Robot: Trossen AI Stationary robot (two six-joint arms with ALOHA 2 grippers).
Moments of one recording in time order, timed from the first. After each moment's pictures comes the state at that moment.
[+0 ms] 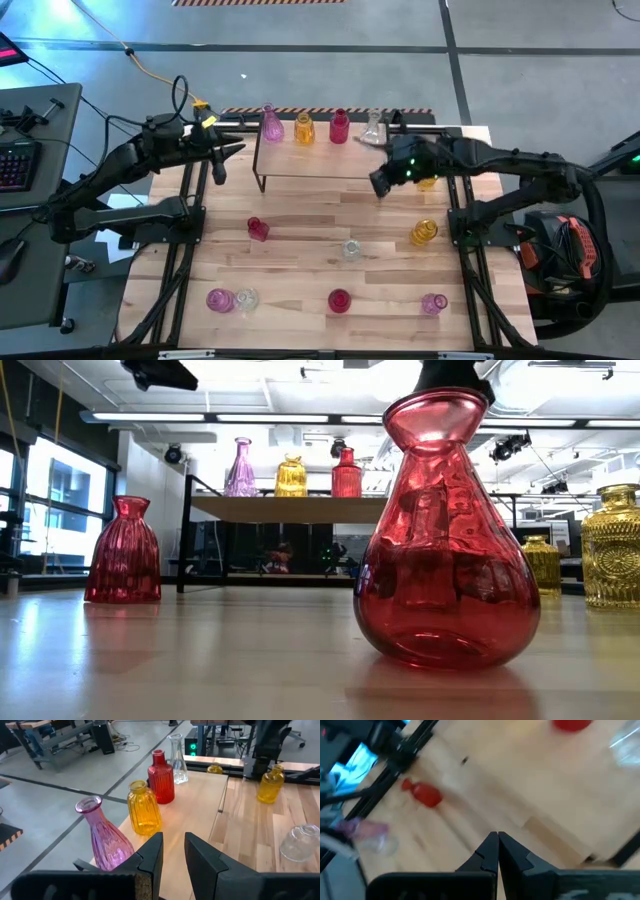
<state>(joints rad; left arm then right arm) 0.50 0.69 0.96 -0.62 0.02 0.16 -0.08 1.24 1.31 -0.84 0.12 0.77</state>
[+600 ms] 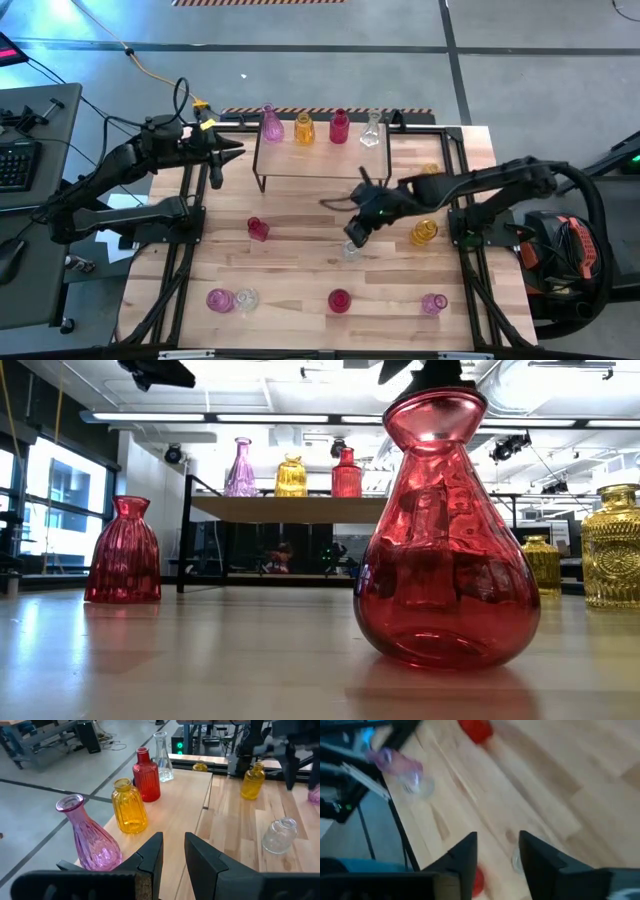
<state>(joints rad) 0.50 0.68 0.96 -0.64 0.09 0.16 0.18 1.48 1.31 -0.68 0.01 0.90</state>
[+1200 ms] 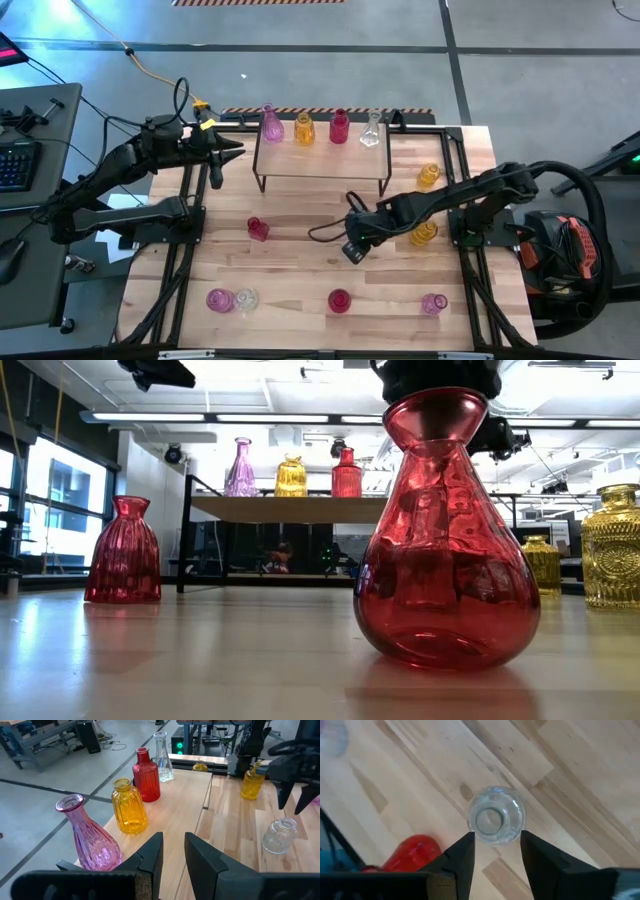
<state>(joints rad) 0.50 0.68 0.96 -0.64 0.09 0.16 0.23 1.64 1.31 -0.84 0.02 1.02</state>
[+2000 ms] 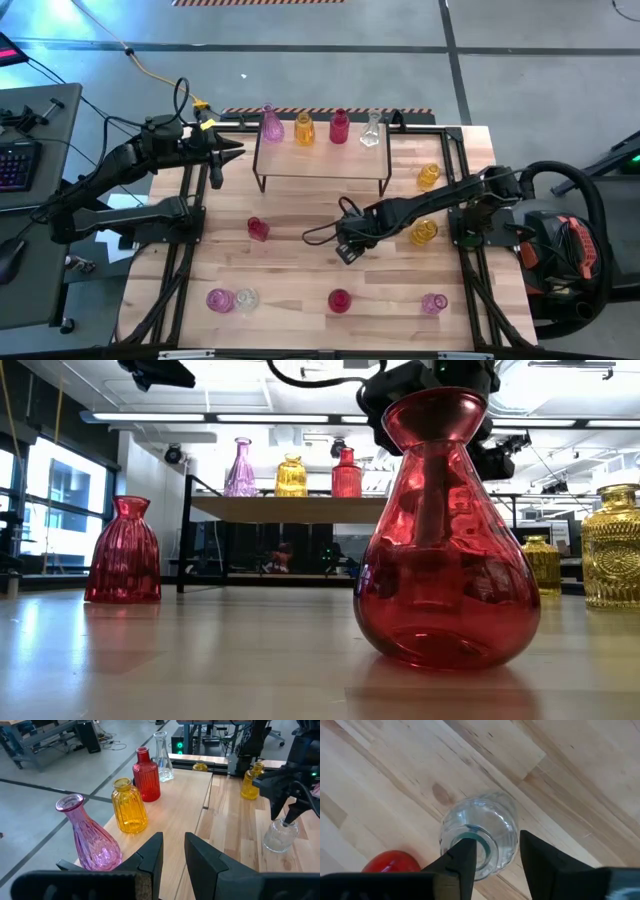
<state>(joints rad) 0.50 0.68 0.96 -0.64 0.09 0.16 0.22 1.77 1.31 -0.84 0.01 1.08</state>
